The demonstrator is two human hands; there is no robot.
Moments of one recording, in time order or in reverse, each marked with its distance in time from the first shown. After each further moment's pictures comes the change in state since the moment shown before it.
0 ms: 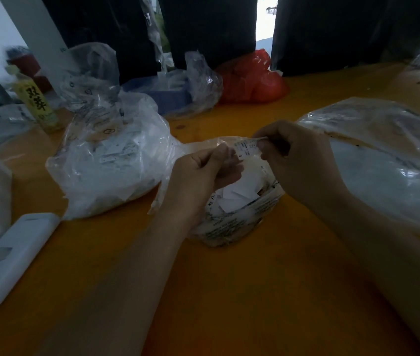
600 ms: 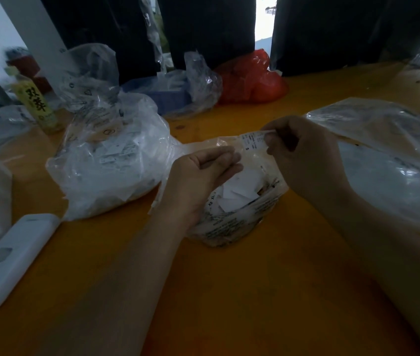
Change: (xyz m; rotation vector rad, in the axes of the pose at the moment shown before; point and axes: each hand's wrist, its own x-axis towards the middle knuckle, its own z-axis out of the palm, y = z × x) left_hand 0.002 0.002 -0.004 -0.163 -0.061 -0.049; right_hand 0.002 0.003 -0.003 0.024 0.068 0.084
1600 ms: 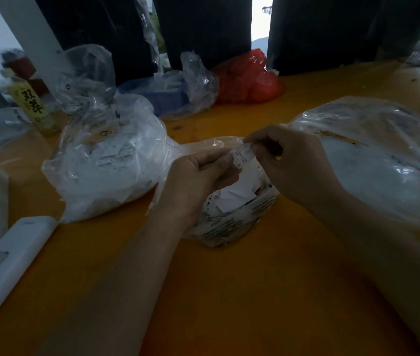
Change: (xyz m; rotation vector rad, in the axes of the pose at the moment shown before) left_hand 0.000 0.000 0.000 0.149 0.006 0.008; right_hand -0.004 -0.001 0.003 -0.051 -0.128 -0.121
